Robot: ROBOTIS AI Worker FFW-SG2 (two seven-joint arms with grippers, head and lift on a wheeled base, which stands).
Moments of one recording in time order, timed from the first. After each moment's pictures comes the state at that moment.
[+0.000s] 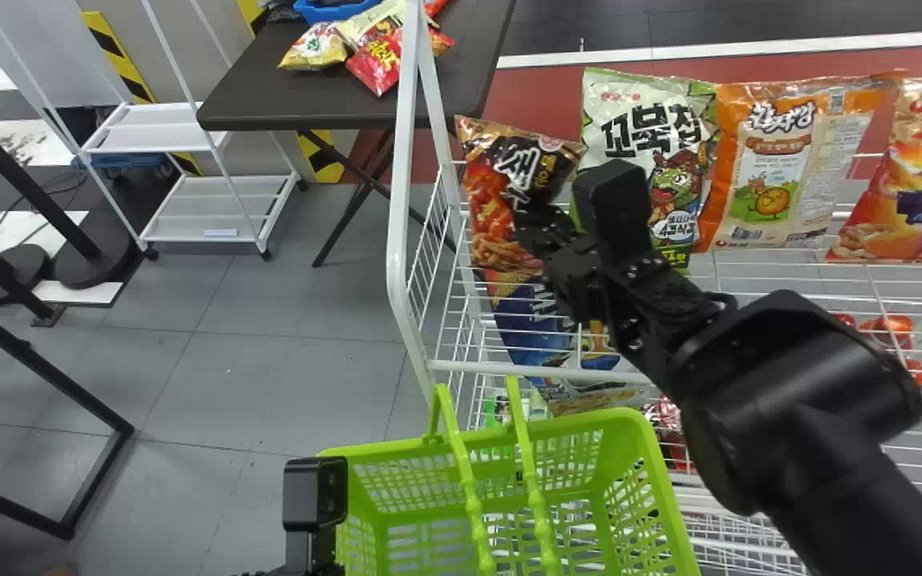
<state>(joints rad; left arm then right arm) 0.58 0.00 0.19 -2.20 0.26 1.17 -1.54 -0.17 -0.06 0.52 -1.62 -0.07 0.42 0.05</state>
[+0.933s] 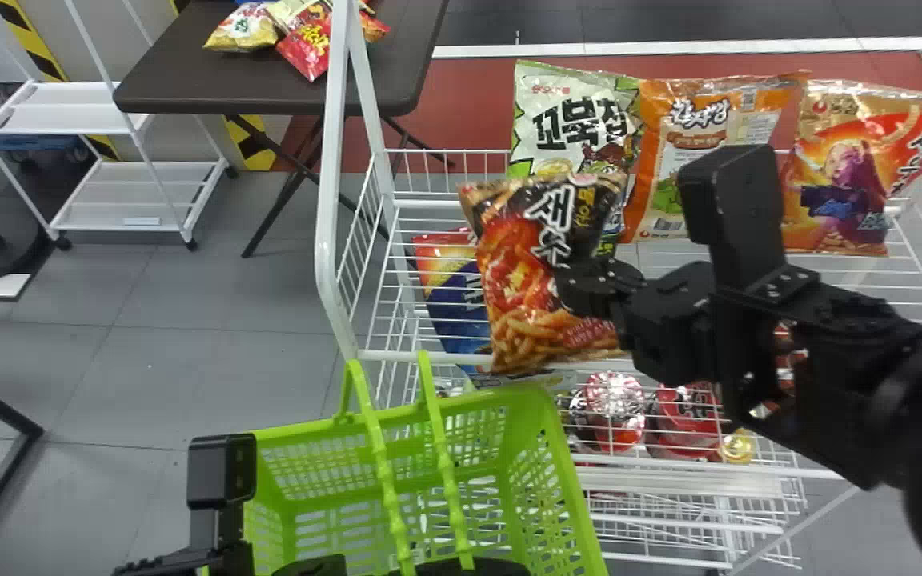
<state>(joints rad) 0.53 0.00 0.21 -2.20 0.25 1.24 -1.52 0.09 -0.30 0.27 -2.42 -0.32 1.19 0.13</state>
